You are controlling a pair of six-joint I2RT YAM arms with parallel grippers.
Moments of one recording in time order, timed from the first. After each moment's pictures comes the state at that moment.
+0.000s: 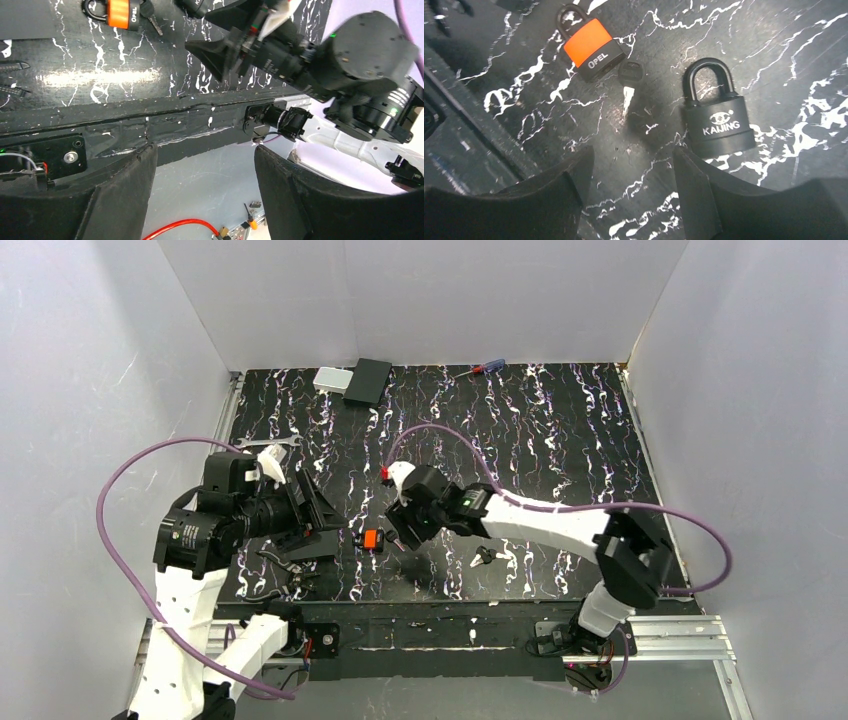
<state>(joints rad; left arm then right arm) -0.20 0.84 1.30 -1.36 0.44 -0.64 1.07 1.59 1.15 -0.37 0.01 0.18</state>
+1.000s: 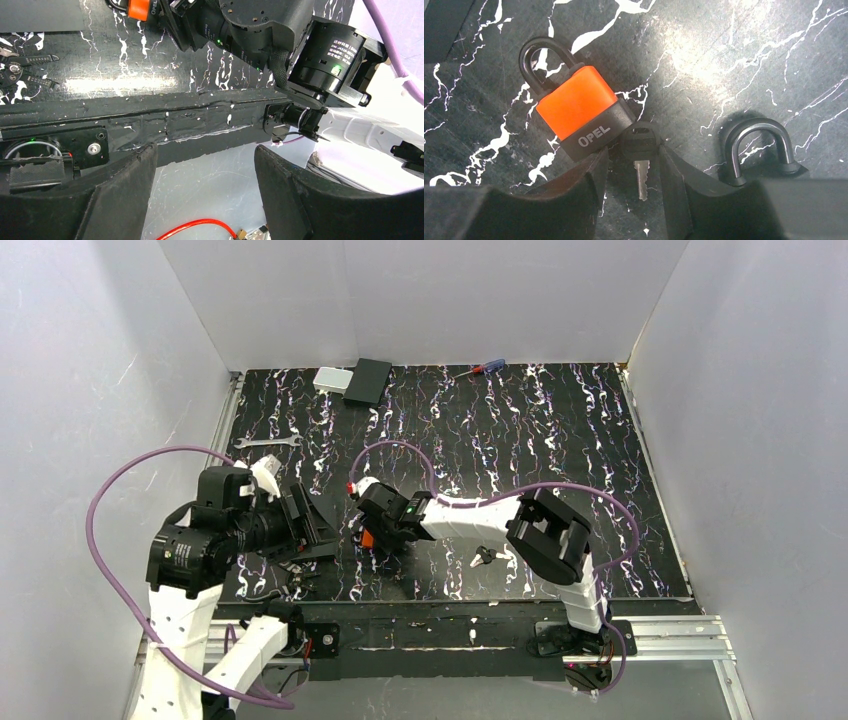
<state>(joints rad) -0.20 0.78 1.29 -1.43 0.37 -0.58 1.16 2.02 1.42 -0.40 0.17 0.26</state>
